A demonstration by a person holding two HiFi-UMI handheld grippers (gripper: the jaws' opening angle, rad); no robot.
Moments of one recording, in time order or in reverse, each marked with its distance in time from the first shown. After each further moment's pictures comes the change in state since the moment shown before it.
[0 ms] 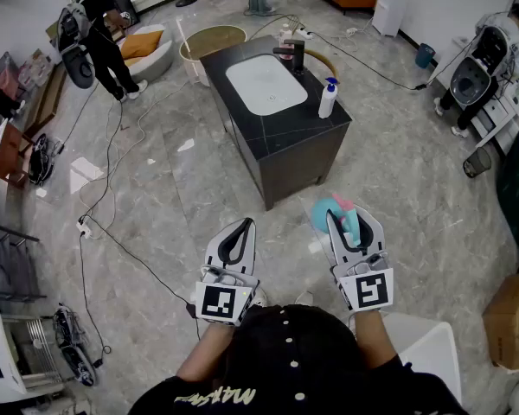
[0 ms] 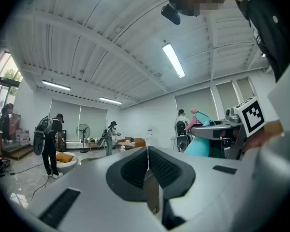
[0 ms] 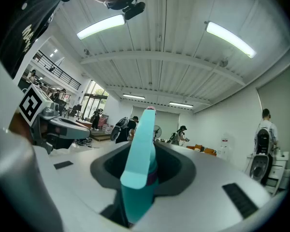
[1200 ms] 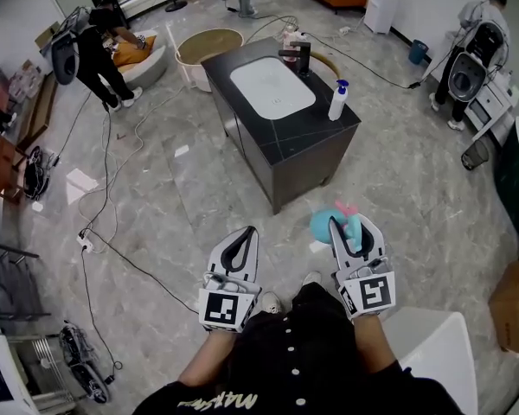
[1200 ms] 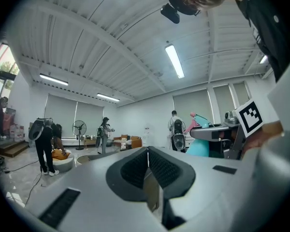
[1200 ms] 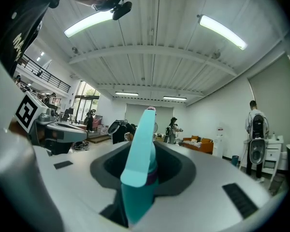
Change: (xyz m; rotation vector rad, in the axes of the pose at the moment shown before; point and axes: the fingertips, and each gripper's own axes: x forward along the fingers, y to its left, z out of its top) left arm -0.021 0.078 -0.020 -0.014 0.001 -0.057; right arm 0.043 0.060 -0.014 0.109 0.053 -0.074
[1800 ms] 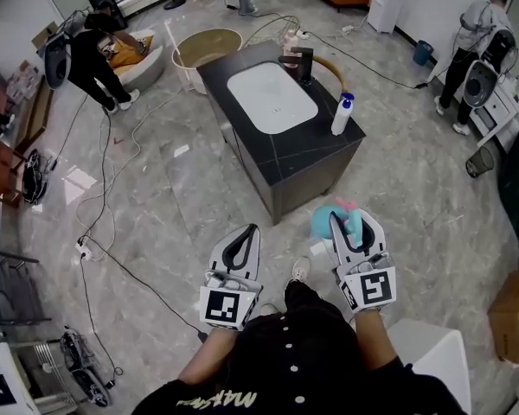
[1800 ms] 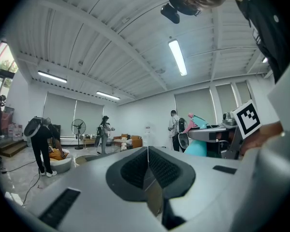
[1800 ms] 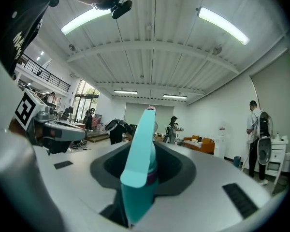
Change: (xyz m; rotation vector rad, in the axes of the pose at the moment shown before) left arm 0.095 0.032 -0.006 0.001 0.010 -0.002; right arm 0.087 -0.058 -0.020 -0.004 0.006 0.009
